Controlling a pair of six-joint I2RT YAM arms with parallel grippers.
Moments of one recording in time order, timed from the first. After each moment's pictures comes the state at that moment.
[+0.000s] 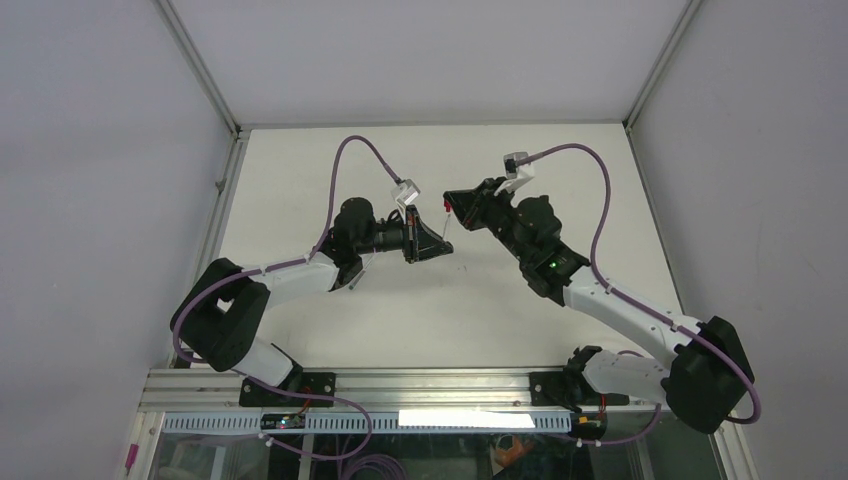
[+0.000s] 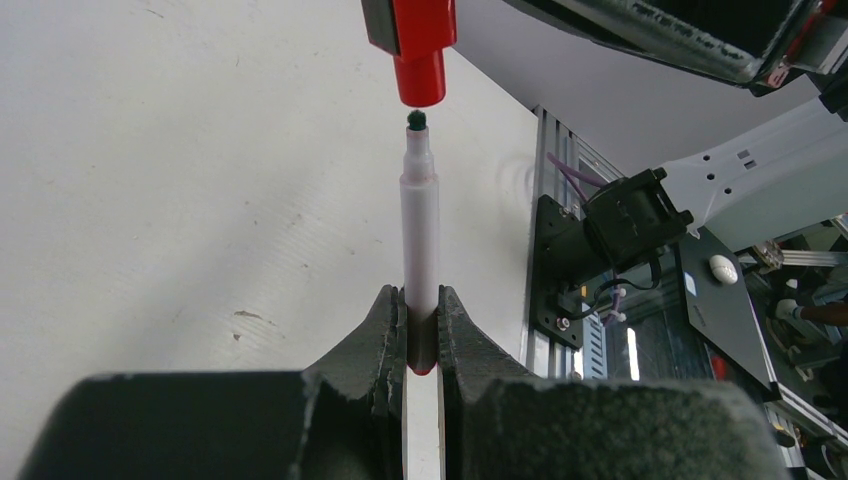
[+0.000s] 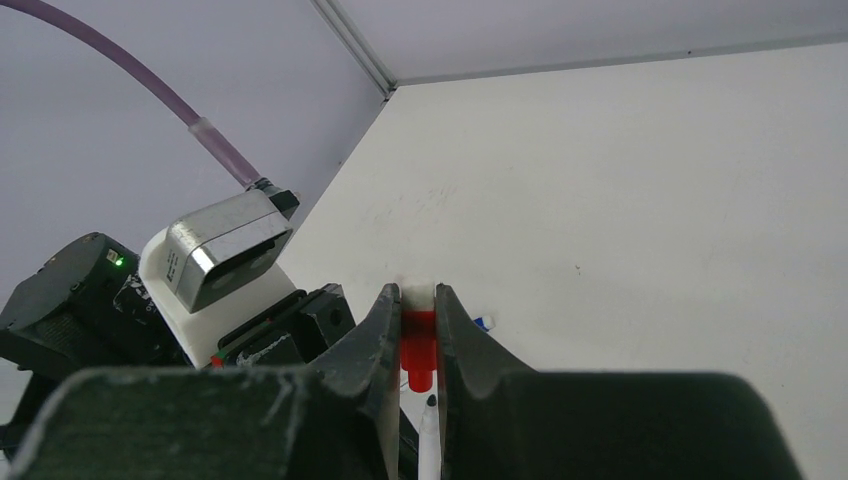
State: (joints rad) left arm -0.63 1.51 0.70 0.71 0.68 -0.52; right arm 0.72 1.14 0.75 0.38 0.08 0.52
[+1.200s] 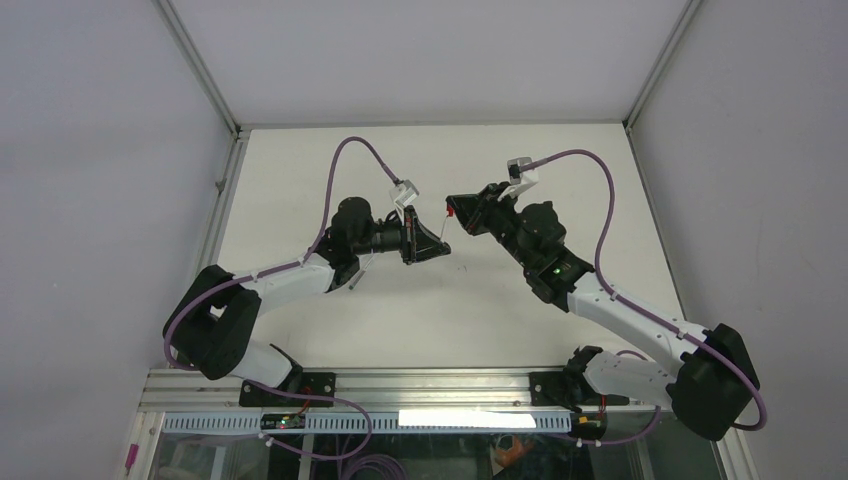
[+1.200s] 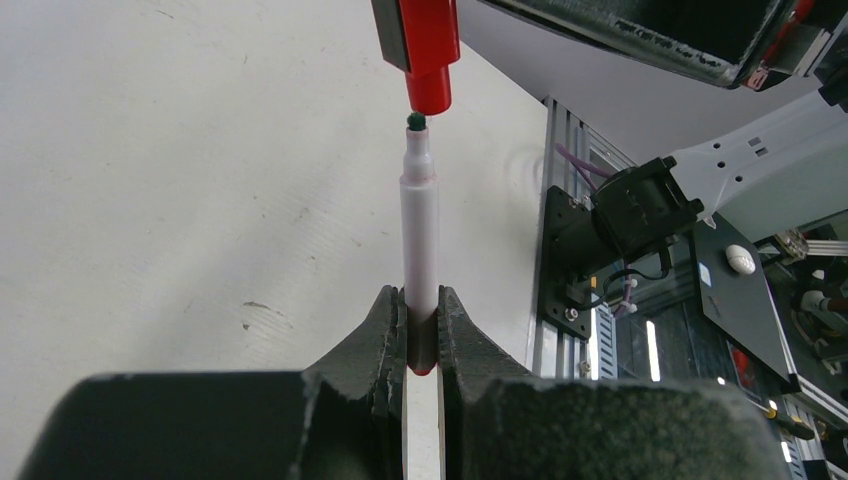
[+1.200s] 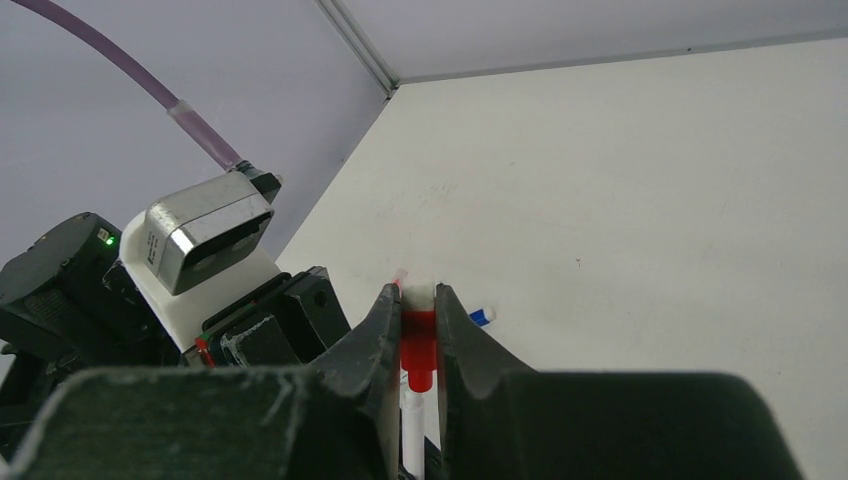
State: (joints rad) left arm -0.63 1.46 0.70 0.63 0.67 -0.47; right arm 0.73 1.09 0.71 0.38 0.09 0.52
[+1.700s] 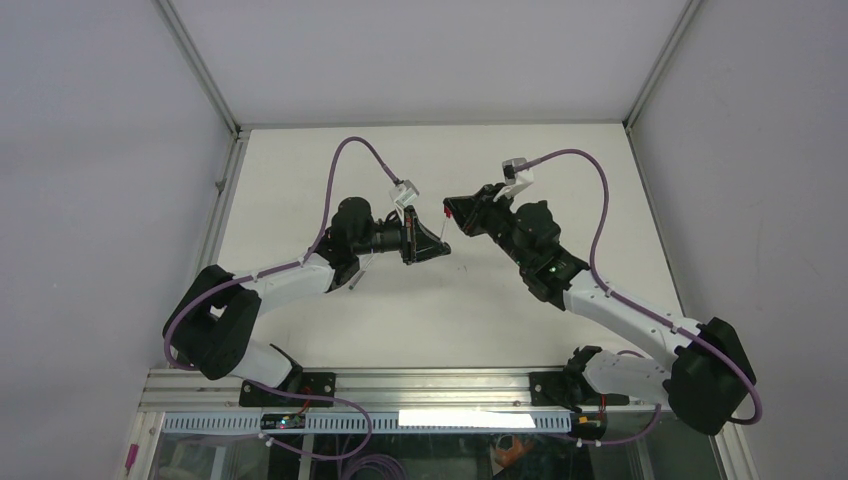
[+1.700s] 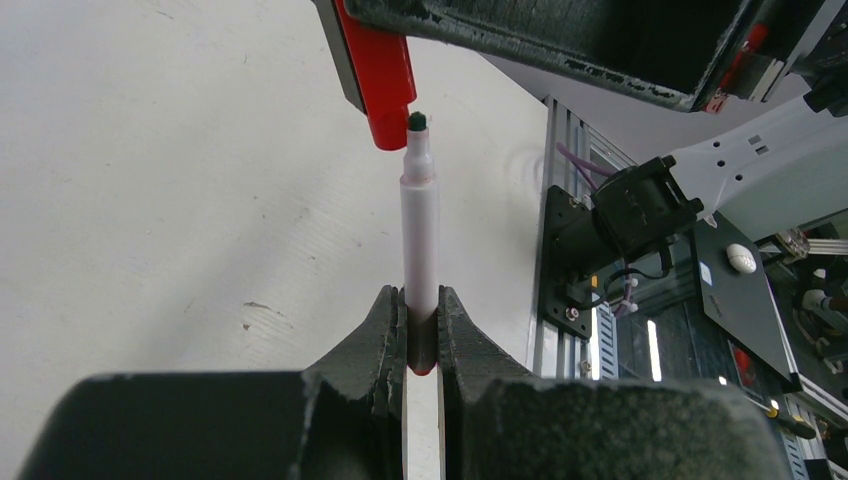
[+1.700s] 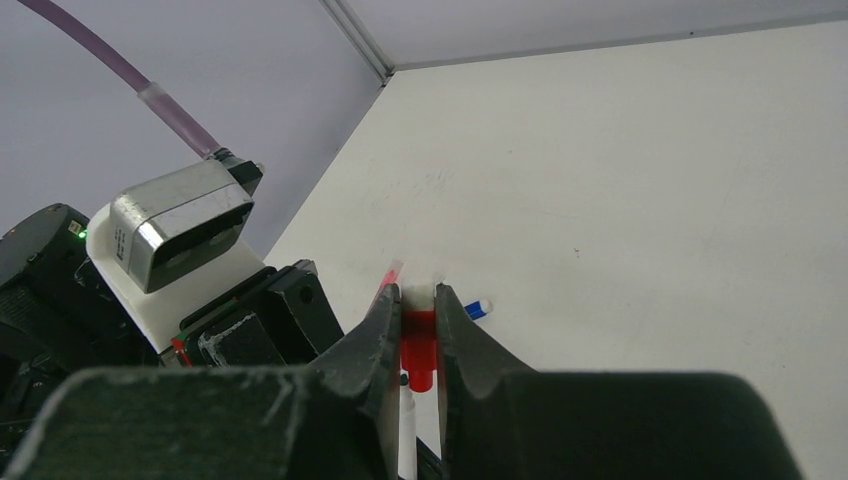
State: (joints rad) left arm -0.63 1.46 0.70 0.63 0.67 -0.46; right arm 0.74 1.12 0.71 0.38 0.09 0.52
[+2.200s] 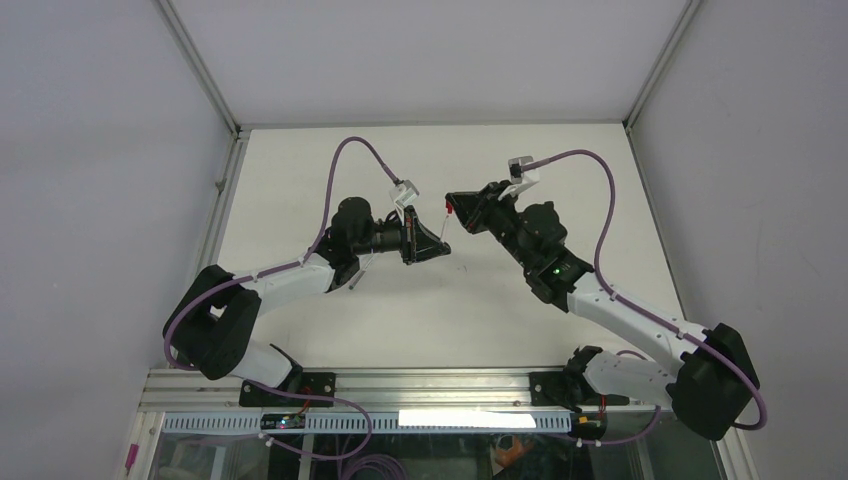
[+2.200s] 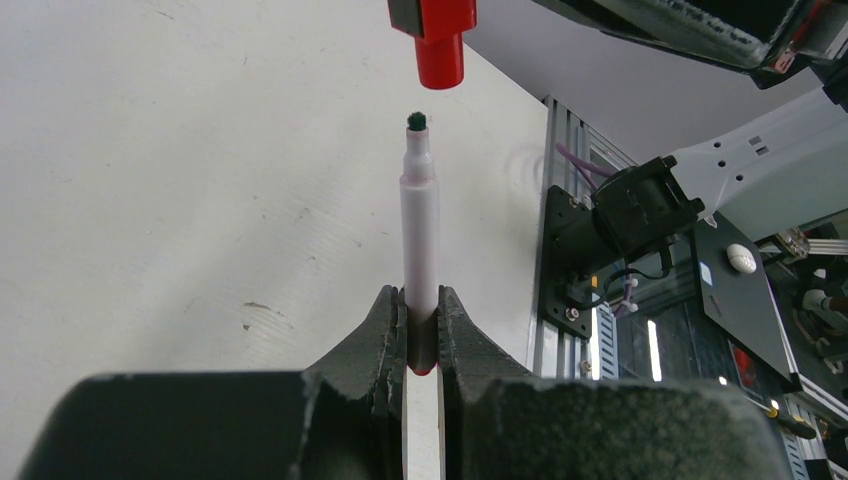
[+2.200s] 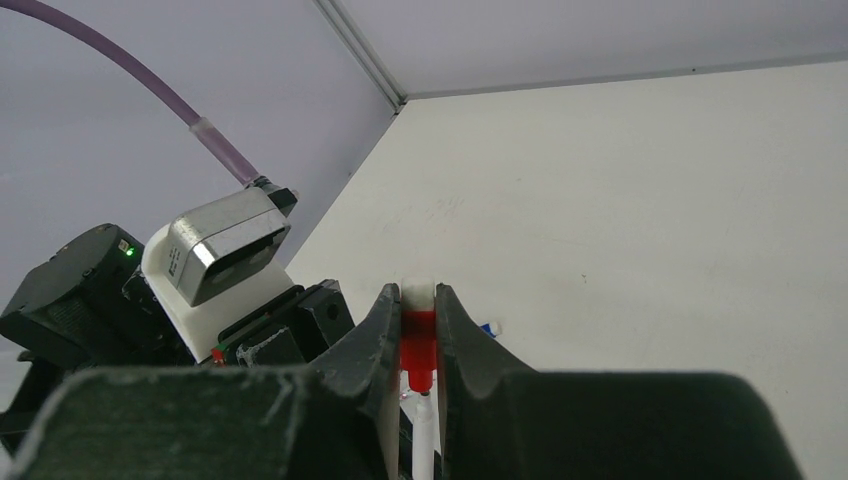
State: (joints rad) left arm -0.63 1.46 0.70 0.63 0.67 -0.46; right arm 0.74 1.09 0.71 0.41 0.10 0.52
